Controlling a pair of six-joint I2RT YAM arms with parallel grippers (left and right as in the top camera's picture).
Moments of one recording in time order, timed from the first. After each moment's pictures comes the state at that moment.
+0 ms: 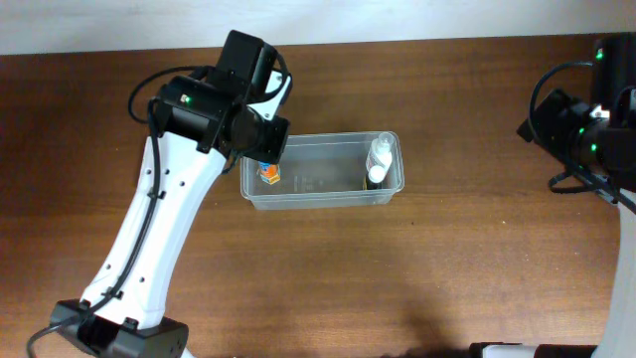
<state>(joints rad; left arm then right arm) -0.41 1.74 1.97 -1.38 -0.02 -0.02 -0.06 1.51 2.14 -1.69 0.24 0.65</state>
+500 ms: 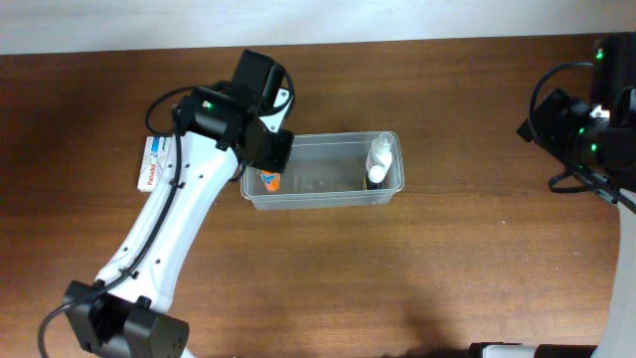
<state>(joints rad) -0.41 1.75 1.76 -1.23 -0.02 -0.05 -0.06 1.51 2.14 -1.69 0.24 0.65</state>
